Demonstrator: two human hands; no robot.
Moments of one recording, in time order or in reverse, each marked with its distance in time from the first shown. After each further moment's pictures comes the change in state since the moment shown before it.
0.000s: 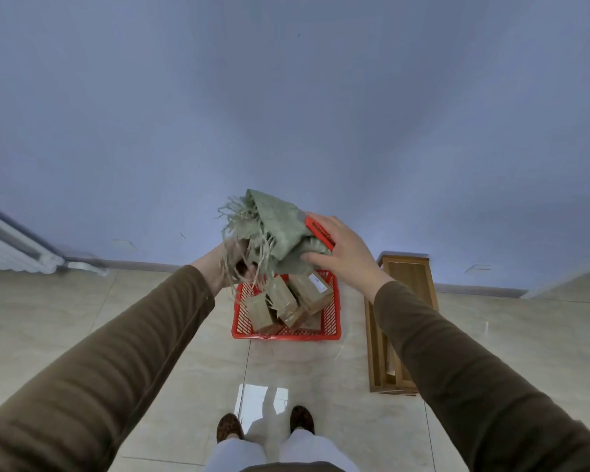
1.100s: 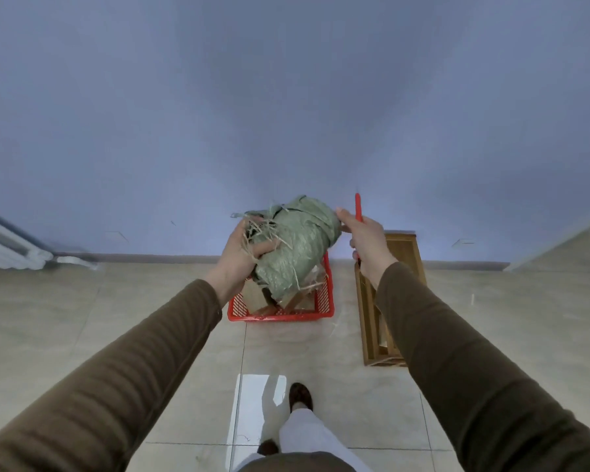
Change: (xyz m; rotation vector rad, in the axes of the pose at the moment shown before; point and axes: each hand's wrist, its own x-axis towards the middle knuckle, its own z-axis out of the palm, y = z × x) left_hand -0.022 -0.061 0.024 -0.007 -0.028 0.324; right_hand -0.046 0.021 -0.001 0.670 0.356 0.726
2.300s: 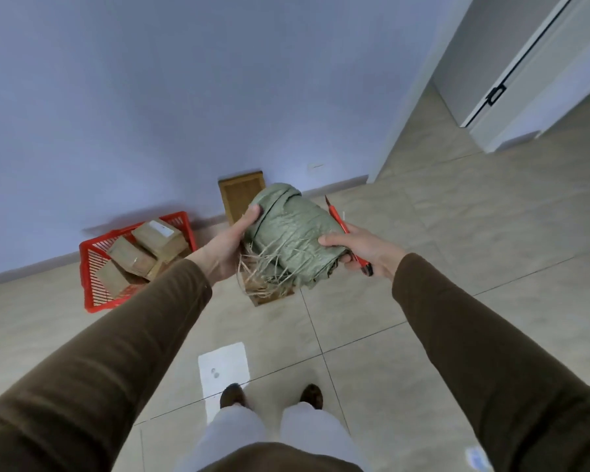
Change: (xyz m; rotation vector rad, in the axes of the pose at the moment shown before) left_hand -0.066 -0.131 0.431 0.009 -0.408 -0.495; right_hand -0.096 0.164 -0.488 0.041 -0.250 0.212
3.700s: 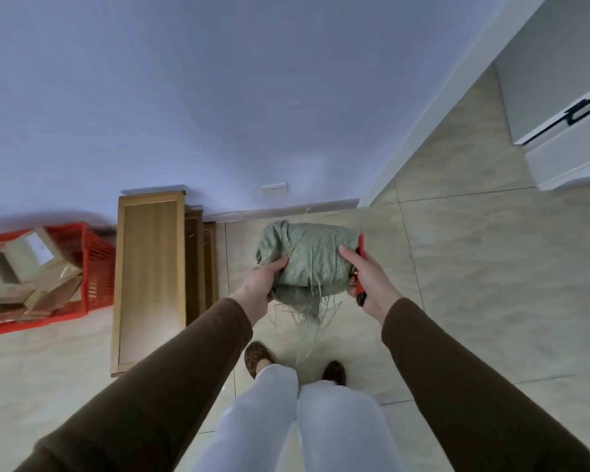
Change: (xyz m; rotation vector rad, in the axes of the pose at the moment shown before) left_hand 0.464 0.014 0.242 -0.328 0.473 -0.188; right_hand 0.328 0.002 -0.395 0.324 0.249 0.195
